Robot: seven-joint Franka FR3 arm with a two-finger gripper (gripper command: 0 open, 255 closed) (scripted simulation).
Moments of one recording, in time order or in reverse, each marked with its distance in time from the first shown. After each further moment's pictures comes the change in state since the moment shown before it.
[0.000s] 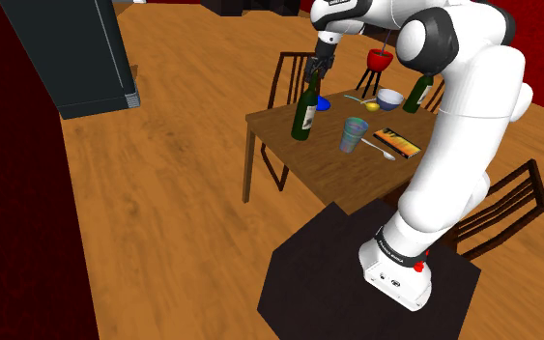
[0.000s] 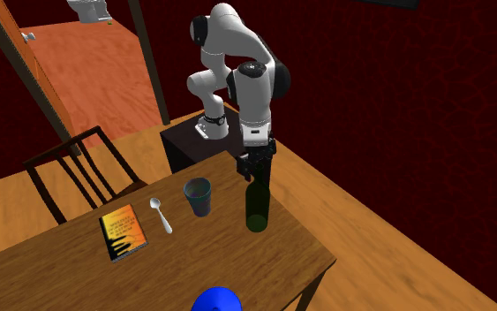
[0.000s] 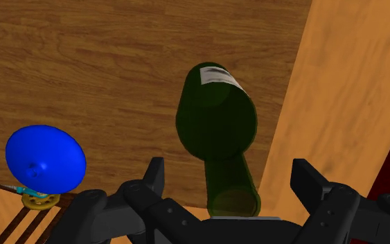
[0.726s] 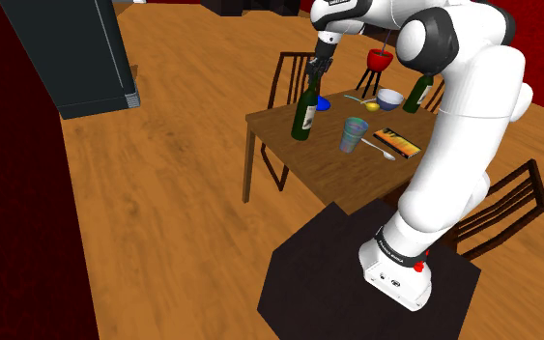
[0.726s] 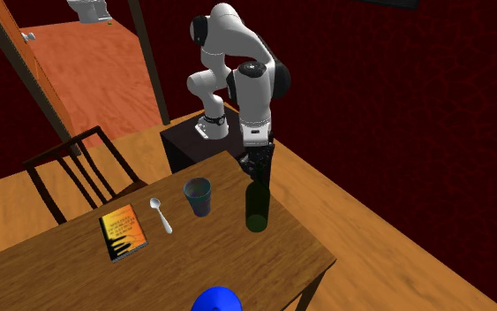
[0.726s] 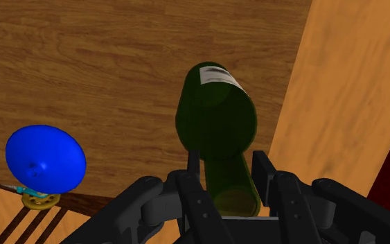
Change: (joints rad) arm 0.000 0.000 0.000 0.000 0.000 0.001 0.000
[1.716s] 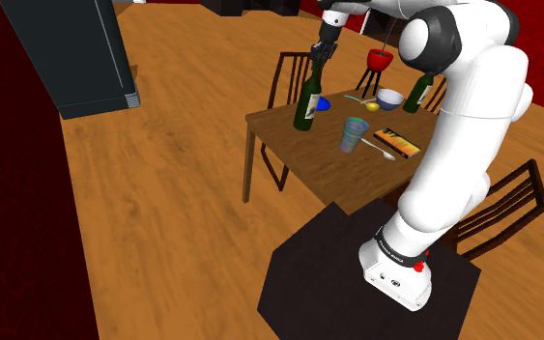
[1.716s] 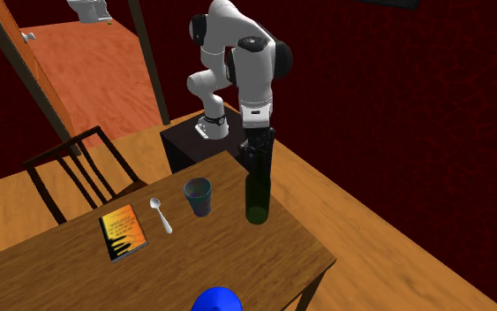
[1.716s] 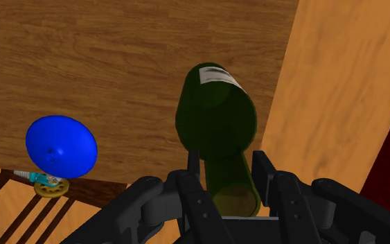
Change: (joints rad) arm -0.005 -0.013 -0.005 0.127 -0.009 -0.140 0.013
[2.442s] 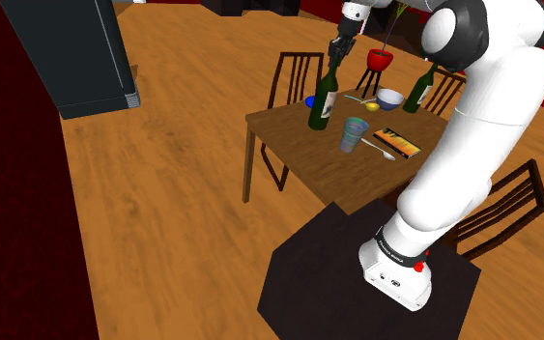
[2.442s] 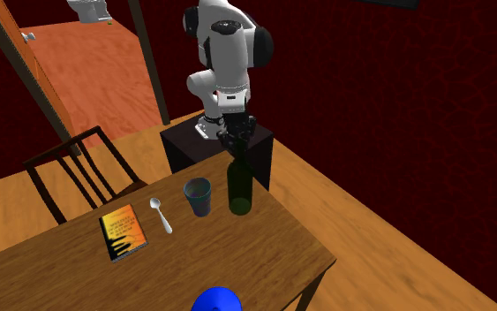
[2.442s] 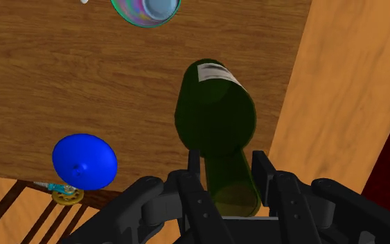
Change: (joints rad) arm -0.032 -0.125 -0.032 -0.096 -0.028 -0.028 -0.064
